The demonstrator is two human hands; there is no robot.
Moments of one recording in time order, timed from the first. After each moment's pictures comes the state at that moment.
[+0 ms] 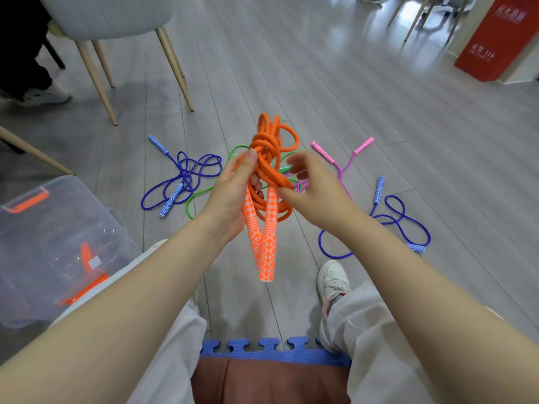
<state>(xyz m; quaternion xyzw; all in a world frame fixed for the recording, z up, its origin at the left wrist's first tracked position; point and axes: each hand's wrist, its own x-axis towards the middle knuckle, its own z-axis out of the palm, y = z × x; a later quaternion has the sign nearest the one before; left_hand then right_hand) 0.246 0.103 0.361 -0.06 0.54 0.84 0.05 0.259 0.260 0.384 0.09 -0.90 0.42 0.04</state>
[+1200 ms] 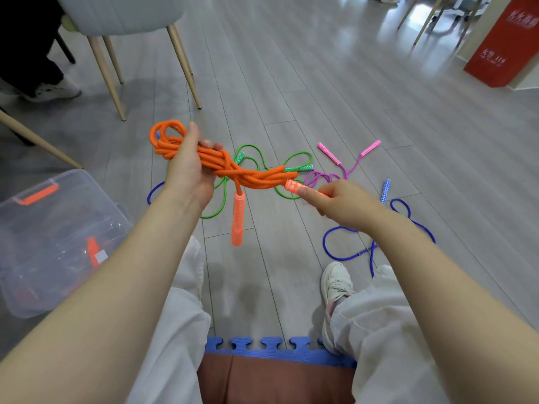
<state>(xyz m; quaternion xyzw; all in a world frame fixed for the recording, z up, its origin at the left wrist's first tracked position) 0.213 0.041 0.389 -0.21 0.41 0.88 -0.08 0.254 0.293 0.384 0.05 -0.96 0.26 -0.12</state>
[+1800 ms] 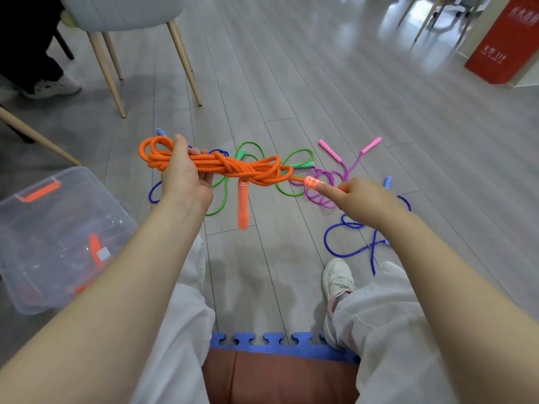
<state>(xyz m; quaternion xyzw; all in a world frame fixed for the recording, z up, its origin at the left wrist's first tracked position) 0.221 0.033 0.378 -0.31 0.36 0.87 -0.14 0.250 0.312 0.376 0.00 -0.98 0.16 -0.11</state>
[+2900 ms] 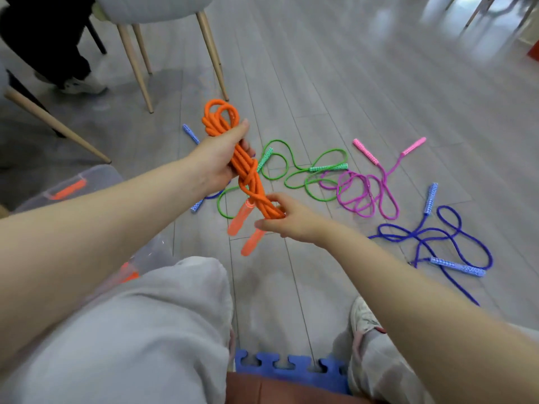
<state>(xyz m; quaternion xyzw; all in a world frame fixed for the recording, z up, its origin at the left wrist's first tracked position) 0.150 0.004 0.371 -0.19 0.60 0.77 0.05 0.193 0.165 0.294 0.11 -0.84 0.46 -0.27</state>
